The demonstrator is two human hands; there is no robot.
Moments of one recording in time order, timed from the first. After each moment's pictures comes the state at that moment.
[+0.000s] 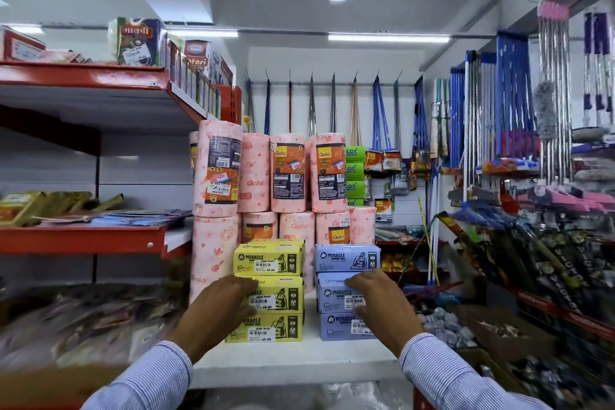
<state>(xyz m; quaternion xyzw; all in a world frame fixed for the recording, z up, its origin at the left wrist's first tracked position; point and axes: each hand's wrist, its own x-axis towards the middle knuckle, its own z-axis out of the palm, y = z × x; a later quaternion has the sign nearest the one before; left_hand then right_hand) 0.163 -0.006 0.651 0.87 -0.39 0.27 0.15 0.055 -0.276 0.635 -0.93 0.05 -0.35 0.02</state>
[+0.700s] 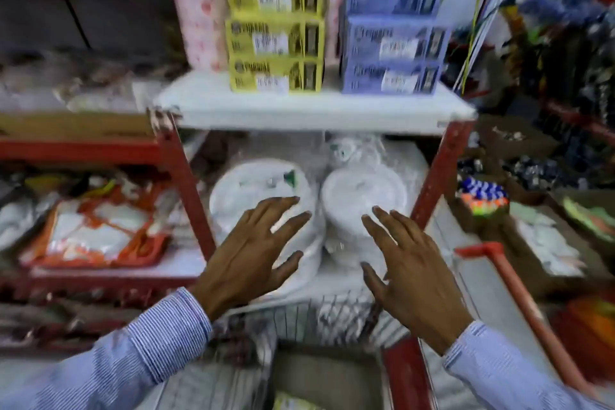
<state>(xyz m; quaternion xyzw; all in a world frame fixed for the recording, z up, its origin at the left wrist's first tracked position) 0.047 0.010 0.412 0.84 -0.49 0.18 0.15 -0.084 -0.207 0.408 -0.98 0.04 -0.20 0.06</state>
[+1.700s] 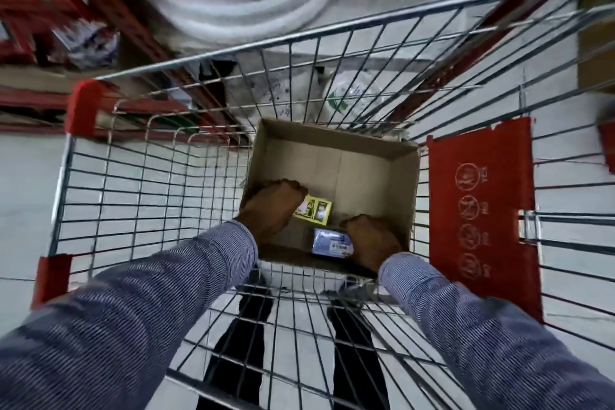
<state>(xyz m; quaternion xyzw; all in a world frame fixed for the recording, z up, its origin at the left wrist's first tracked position) -0.021 0.003 -0.060 0.84 -0.44 -0.31 0.00 -0.144 -0.166 -0.053 -0.91 0.06 0.39 0.16</state>
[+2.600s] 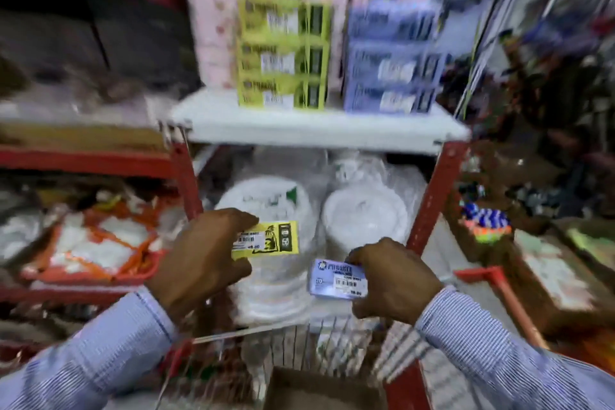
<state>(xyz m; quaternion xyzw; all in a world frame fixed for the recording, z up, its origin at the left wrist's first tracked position) 0.047 0.051 0.467 0.92 -0.33 0.13 0.17 -0.056 -0.201 0.452 -1.00 0.00 0.01 0.03</state>
